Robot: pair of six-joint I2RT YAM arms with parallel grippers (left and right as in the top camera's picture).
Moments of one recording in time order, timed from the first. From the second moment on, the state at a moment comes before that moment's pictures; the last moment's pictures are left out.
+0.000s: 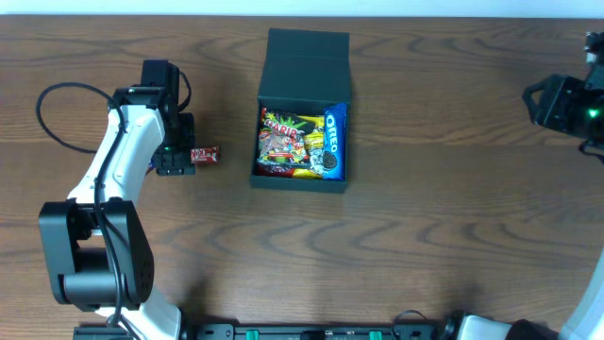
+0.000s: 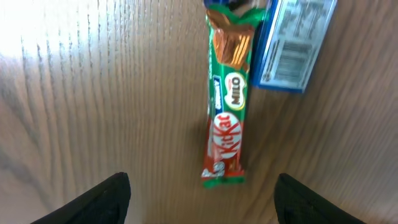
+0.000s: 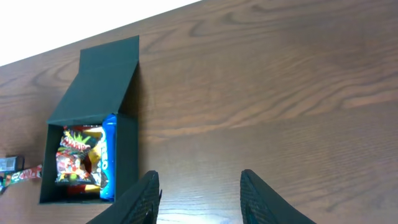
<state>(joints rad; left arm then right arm) 0.00 1.81 1.35 -0.96 -0.03 -1.67 -0.35 1.46 1.84 -1.29 -0.34 0.02</state>
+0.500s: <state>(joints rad) 0.00 1.97 1.35 -0.81 -0.05 -1.70 -0.35 1.46 1.84 -1.30 -0.34 0.02</state>
